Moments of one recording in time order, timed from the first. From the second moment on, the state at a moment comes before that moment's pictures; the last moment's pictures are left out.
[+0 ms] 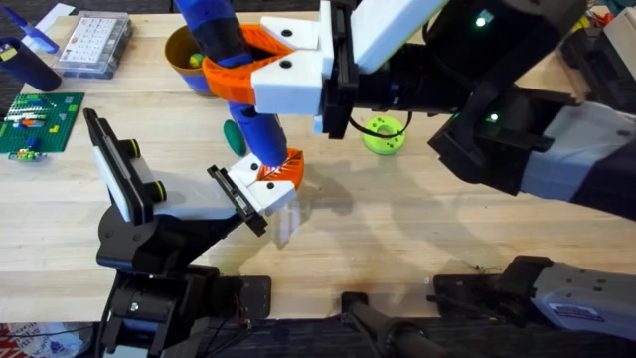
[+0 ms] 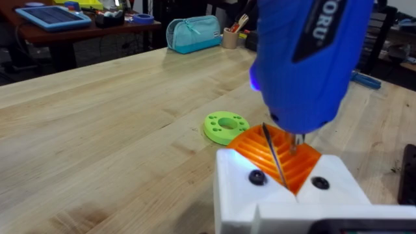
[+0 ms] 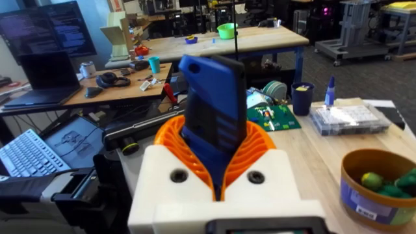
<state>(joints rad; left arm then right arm) -0.11 0.00 0.01 -0.06 0.77 -0.10 0.77 1.35 0.85 0.68 -0.74 0.23</state>
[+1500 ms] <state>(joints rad) -0.11 0.00 0.01 -0.06 0.77 -0.10 0.67 1.37 1.08 0.65 -0.61 0.23</state>
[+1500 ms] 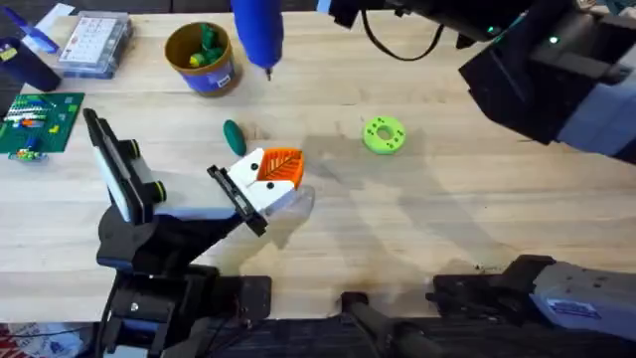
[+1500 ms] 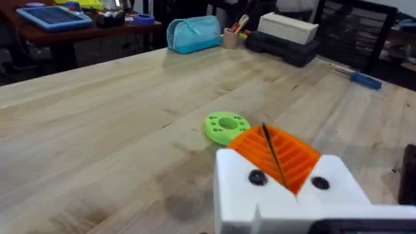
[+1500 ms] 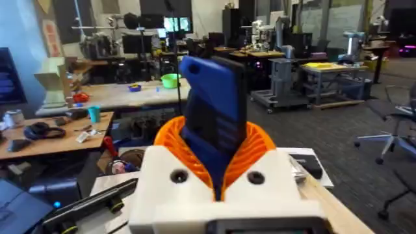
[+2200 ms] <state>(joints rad) -0.11 0.00 0.01 -0.06 0.77 -0.10 0.67 1.42 1.08 0.70 -0.90 0.29</state>
